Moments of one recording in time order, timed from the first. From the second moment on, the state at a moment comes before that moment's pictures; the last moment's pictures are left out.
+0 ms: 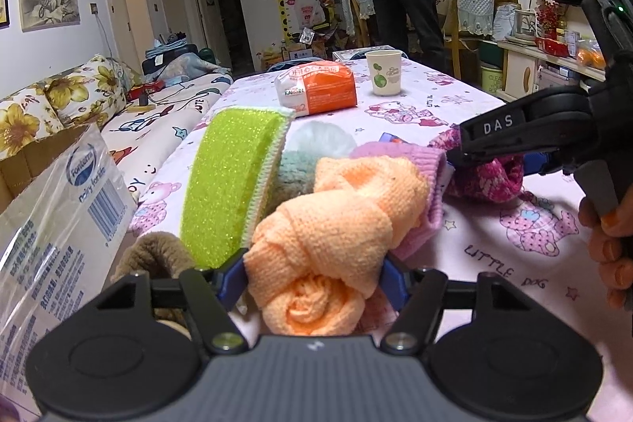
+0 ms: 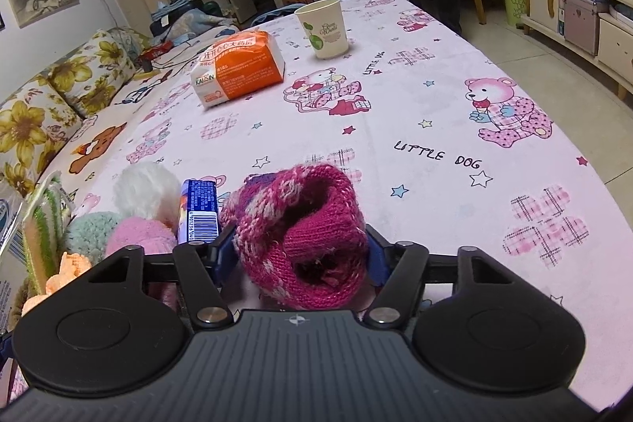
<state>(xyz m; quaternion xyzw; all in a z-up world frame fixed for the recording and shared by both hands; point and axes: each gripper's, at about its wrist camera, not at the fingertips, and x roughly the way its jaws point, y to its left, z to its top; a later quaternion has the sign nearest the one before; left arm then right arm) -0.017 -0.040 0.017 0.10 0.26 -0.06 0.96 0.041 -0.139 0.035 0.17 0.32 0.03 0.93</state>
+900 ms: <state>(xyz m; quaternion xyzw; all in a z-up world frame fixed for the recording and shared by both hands) -0.028 -0.015 0.037 0.02 0.25 -0.11 0.96 0.005 -0.146 0.048 0.16 0.31 0.01 0.94</state>
